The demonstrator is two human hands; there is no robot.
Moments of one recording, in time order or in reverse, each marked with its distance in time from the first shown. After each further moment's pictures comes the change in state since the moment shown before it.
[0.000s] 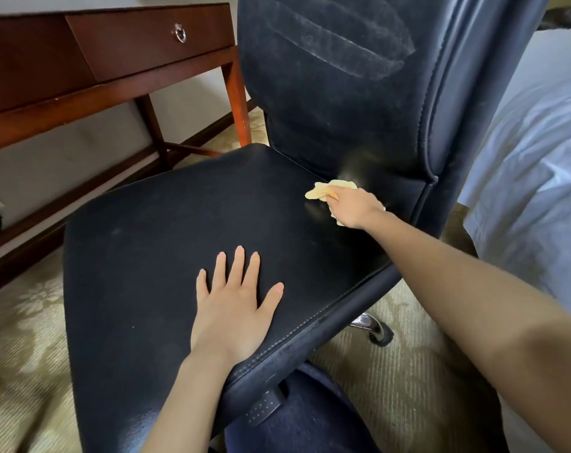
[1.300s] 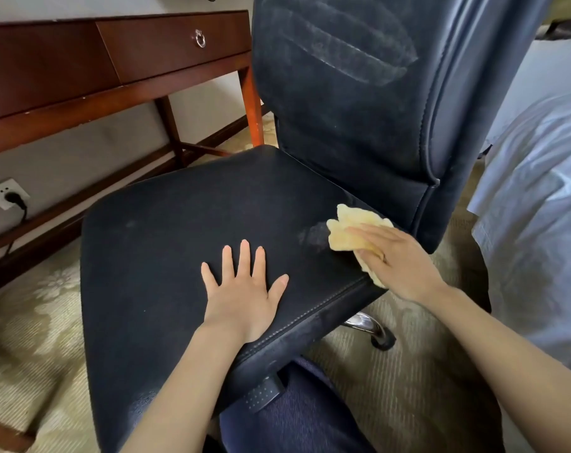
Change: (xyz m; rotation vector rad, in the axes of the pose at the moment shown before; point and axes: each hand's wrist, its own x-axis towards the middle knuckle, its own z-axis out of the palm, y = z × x) left_hand 0.002 0.014 -0.007 0.080 -0.148 -0.059; right_hand -0.098 0.063 0.018 -0.004 0.199 -0.397
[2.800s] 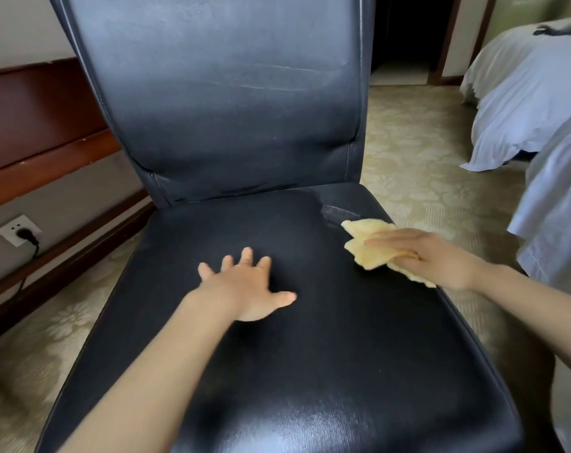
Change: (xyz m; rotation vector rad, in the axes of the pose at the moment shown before) left_hand 0.094 -0.026 -0.086 0.100 -0.331 0.003; right_hand 0.099 0.039 -0.022 0.149 -0.273 -0.162
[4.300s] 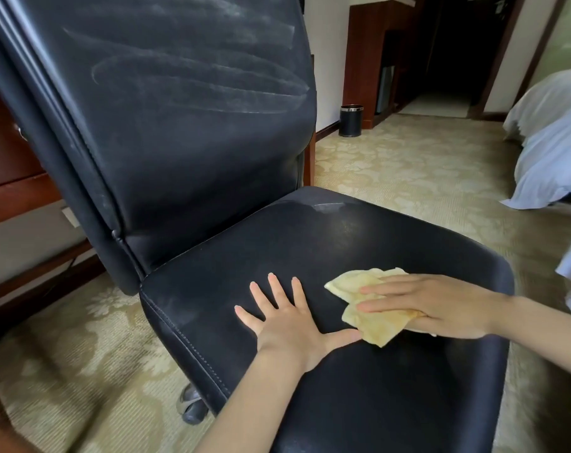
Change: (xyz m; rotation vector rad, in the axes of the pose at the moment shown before) left_hand -0.016 -0.002 0.075 -0.224 0.120 -0.184; right_hand 0.015 -0.071 0.024 -0.321 -0.359 -0.401
